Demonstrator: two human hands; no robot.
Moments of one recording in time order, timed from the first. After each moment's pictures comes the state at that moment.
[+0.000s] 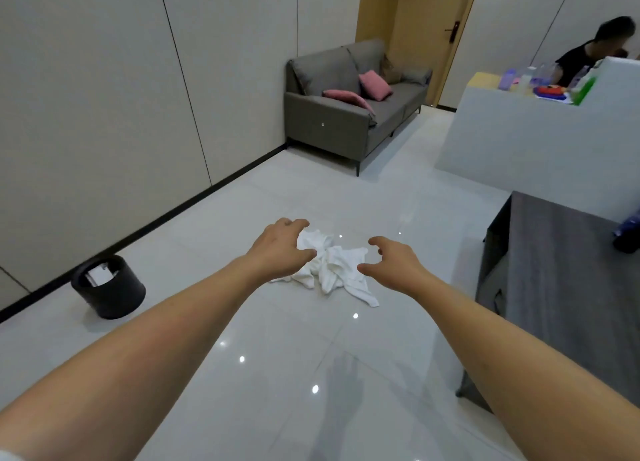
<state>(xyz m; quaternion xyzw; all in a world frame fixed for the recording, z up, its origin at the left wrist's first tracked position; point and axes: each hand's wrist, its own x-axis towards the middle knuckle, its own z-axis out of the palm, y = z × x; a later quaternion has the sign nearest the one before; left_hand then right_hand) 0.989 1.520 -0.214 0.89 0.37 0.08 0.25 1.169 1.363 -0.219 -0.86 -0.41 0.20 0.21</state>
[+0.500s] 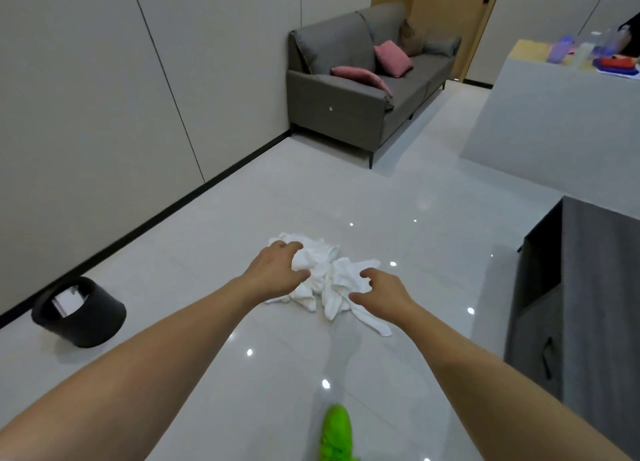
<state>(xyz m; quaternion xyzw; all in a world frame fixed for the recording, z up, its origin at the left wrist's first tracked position) 1.170 1.718 -0.304 0.87 0.41 -0.02 0.26 1.348 1.562 -0.333 -0.85 -0.38 0.32 0.20</state>
